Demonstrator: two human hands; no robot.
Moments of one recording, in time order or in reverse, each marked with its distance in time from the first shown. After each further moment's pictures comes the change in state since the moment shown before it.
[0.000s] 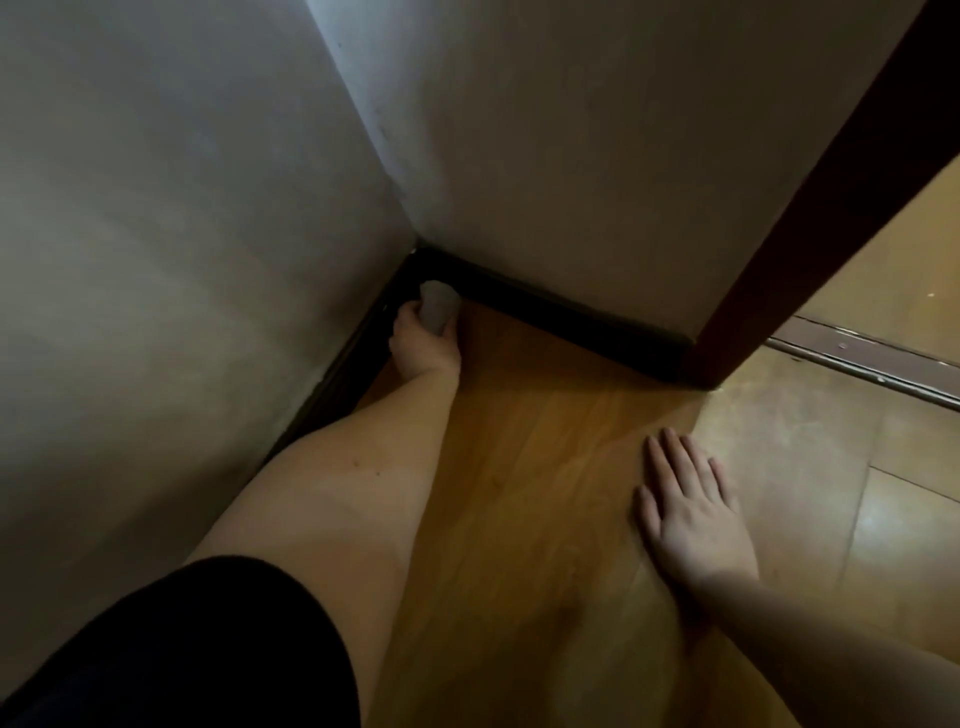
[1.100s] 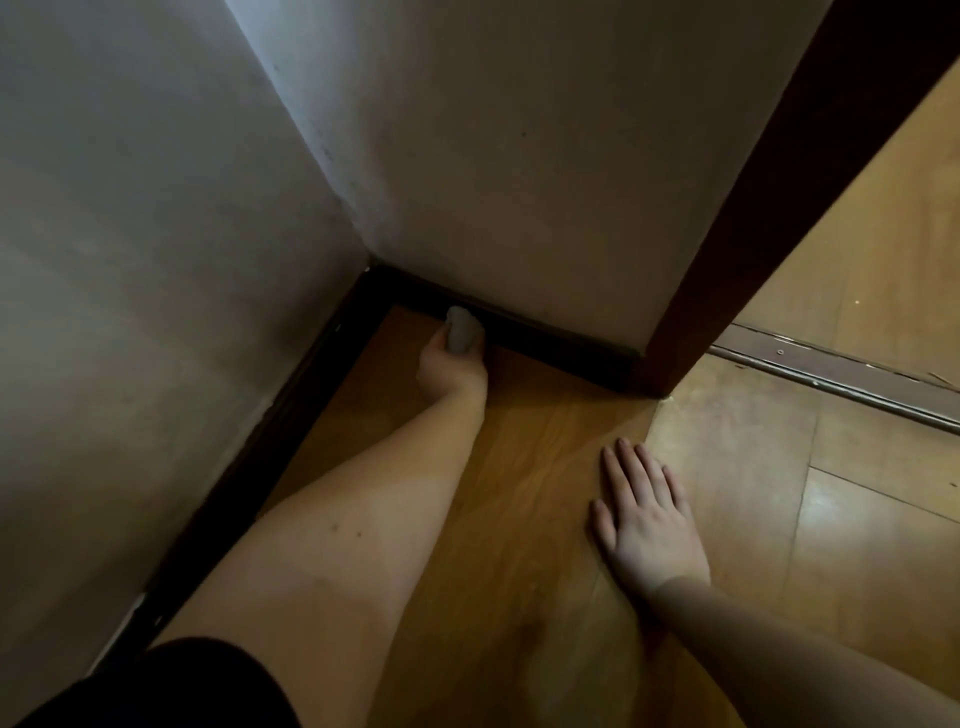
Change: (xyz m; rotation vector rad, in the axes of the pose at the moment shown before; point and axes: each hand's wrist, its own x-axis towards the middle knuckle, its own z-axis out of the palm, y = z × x) left_hand -0.056 0.038 0.059 -0.306 -0.106 -0.227; right_hand -0.002 -0.002 -0.004 -0.016 -0.020 0.014
